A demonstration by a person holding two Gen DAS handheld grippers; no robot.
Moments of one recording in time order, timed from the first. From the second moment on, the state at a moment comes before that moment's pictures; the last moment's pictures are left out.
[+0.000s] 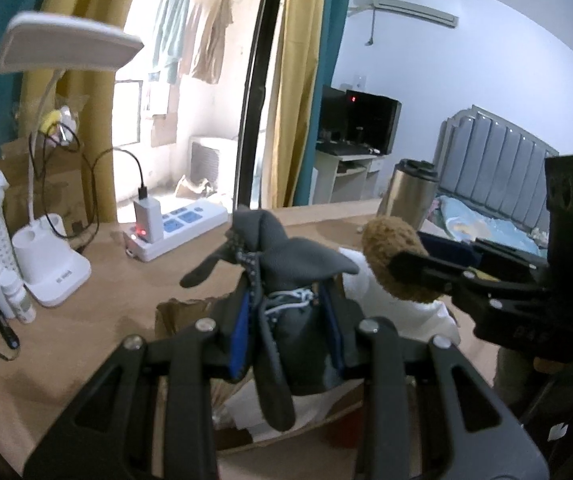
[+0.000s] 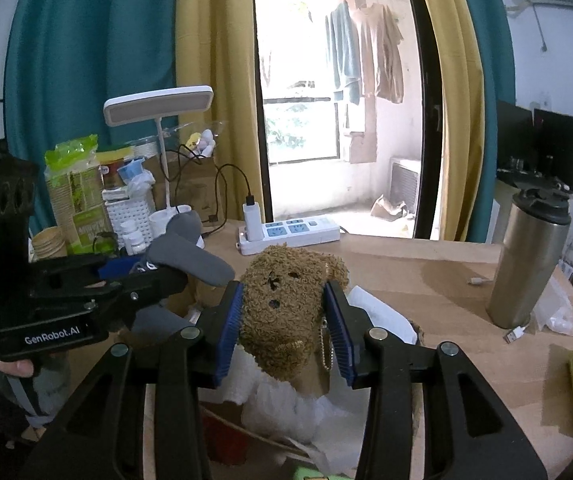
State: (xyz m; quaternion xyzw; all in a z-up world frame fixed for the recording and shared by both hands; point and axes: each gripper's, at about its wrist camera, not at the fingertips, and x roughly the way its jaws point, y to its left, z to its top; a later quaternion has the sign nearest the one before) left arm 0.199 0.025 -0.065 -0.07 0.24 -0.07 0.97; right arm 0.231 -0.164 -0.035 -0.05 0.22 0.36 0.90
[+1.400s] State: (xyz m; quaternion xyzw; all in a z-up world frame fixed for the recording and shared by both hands) left arm 0.210 0.029 -0.090 -0.10 0.31 -0.07 0.94; right arm 0.248 -0.160 -0.058 -0.05 0.28 0.34 0.90
